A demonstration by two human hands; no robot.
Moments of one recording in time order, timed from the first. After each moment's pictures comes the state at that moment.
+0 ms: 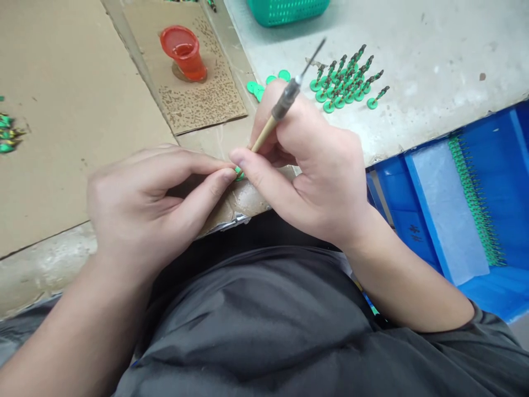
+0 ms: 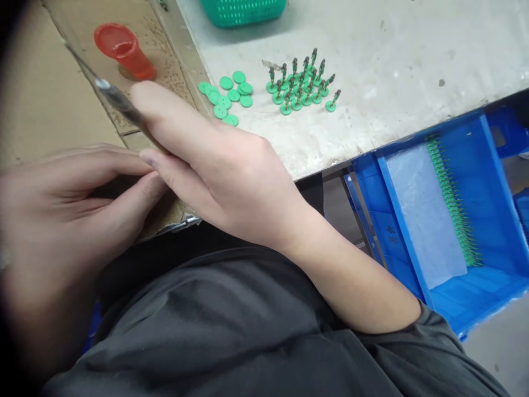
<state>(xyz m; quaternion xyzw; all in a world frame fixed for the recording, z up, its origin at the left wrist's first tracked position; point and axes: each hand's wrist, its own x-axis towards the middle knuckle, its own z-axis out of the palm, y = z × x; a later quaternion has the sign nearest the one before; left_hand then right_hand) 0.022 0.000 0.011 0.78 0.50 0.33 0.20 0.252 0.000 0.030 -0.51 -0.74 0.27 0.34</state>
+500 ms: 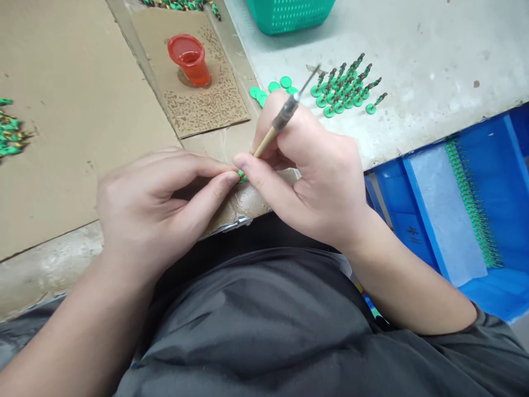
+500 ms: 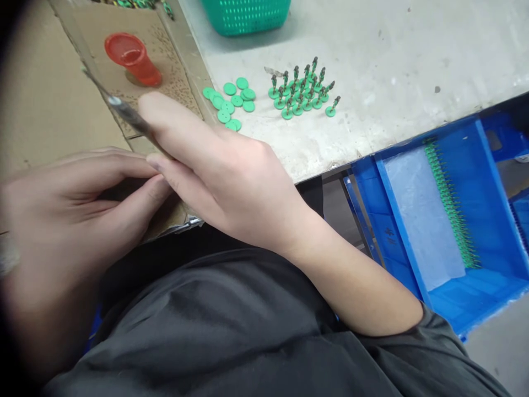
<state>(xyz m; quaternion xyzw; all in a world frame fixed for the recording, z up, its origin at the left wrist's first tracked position) 0.017 0.004 0.008 0.78 0.48 0.34 0.20 0.251 0.002 0.033 -0.50 -0.74 0.27 0.35</state>
